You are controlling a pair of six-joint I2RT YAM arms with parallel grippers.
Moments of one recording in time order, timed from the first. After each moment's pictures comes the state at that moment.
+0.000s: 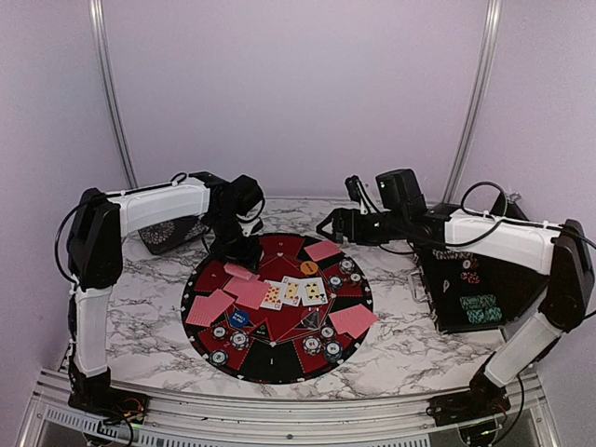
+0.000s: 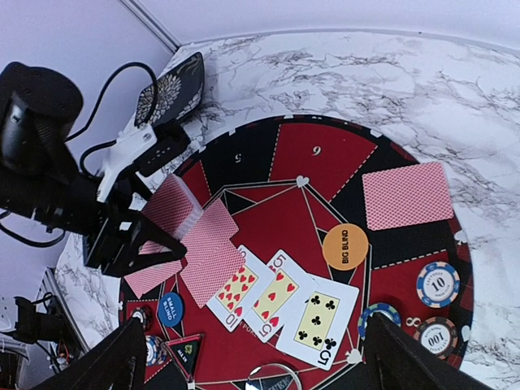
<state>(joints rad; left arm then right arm) -0.66 2.10 1.80 -1.07 0.06 -0.27 0.63 1.56 1.16 -0.17 -0.24 0.47</state>
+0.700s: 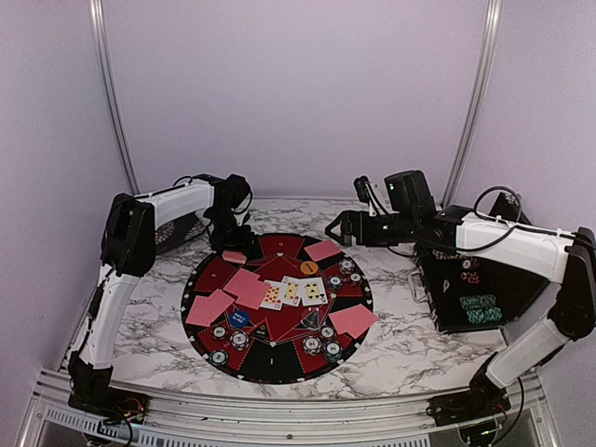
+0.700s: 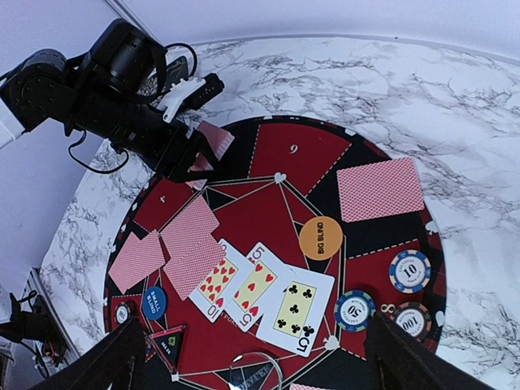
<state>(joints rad) -0.48 2.46 2.17 -1.07 0.07 -0.27 0.63 1.47 1.11 -0.21 -0.18 0.44</state>
